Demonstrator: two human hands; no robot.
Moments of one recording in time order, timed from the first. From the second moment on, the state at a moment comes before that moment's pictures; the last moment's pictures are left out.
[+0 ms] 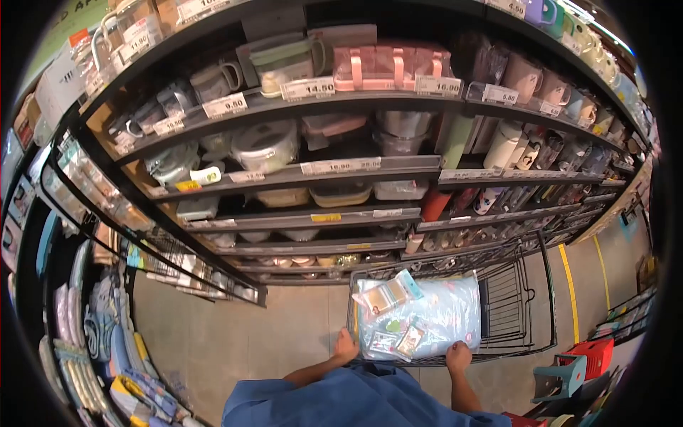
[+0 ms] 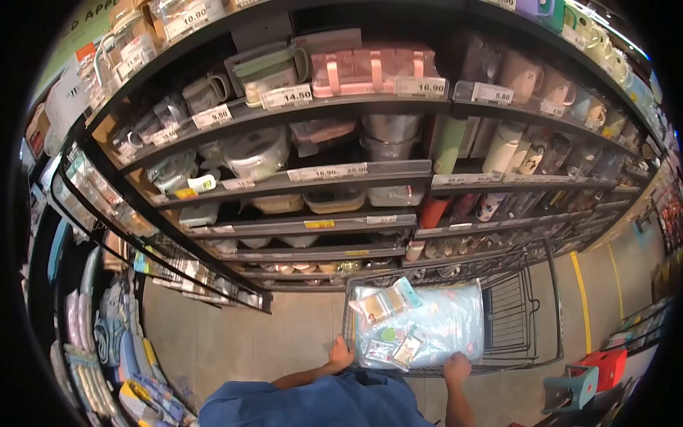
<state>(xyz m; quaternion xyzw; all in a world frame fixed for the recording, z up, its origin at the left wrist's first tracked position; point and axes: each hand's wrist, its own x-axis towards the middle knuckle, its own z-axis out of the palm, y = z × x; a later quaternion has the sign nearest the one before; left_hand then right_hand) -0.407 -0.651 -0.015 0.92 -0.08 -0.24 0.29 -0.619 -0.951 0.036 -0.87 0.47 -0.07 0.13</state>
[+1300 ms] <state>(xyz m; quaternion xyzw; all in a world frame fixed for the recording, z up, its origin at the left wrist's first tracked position) -0.089 -0.861 0.413 0.78 -0.26 0.08 0.57 -0.165 -0.987 0.412 -0.81 0.16 -0.42 0.38</state>
